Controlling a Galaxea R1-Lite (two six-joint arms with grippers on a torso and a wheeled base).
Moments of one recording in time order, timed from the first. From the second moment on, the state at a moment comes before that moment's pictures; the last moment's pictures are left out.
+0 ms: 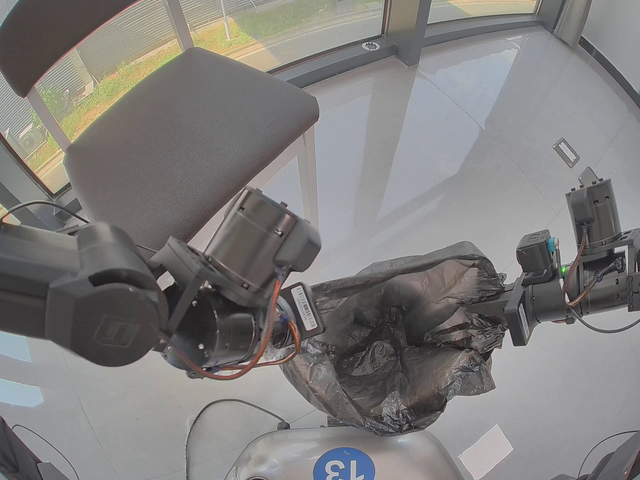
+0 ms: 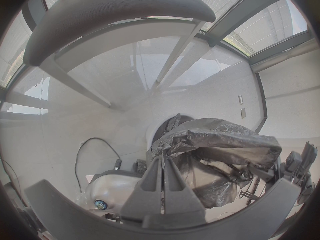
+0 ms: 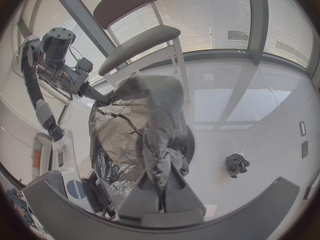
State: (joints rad) left arm -0.84 1.74 -1.18 0.28 0.30 -0.95; right arm 0.41 1.52 -0.85 0.01 0.27 -0.26
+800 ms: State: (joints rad) left arm -0.85 1.80 -1.24 0.30 0.31 -0.94; right arm 0.40 1.55 -0.89 -0.04 0.27 -0.26
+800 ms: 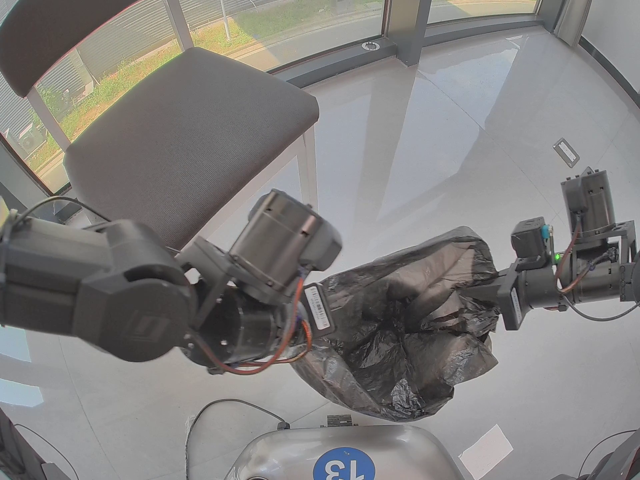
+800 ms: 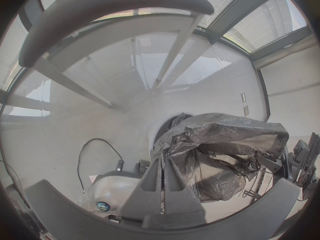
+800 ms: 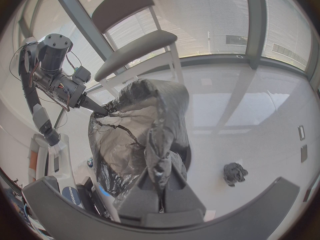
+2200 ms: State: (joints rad) left arm -0.85 1.91 -1.41 0.27 0.32 -0.93; right arm 0.27 1.67 -0.96 -0.05 0.27 -0.30
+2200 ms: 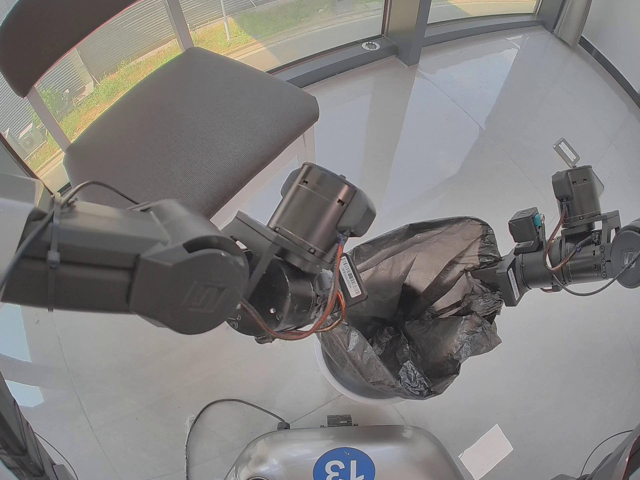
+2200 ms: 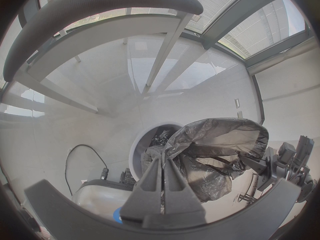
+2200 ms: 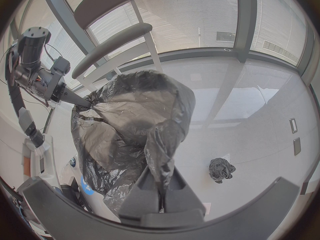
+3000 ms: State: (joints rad) left arm -0.76 1.95 -1.31 0.08 0.28 -0.69; right arm 0.22 1.87 -1.02 -0.06 0.28 -0.42
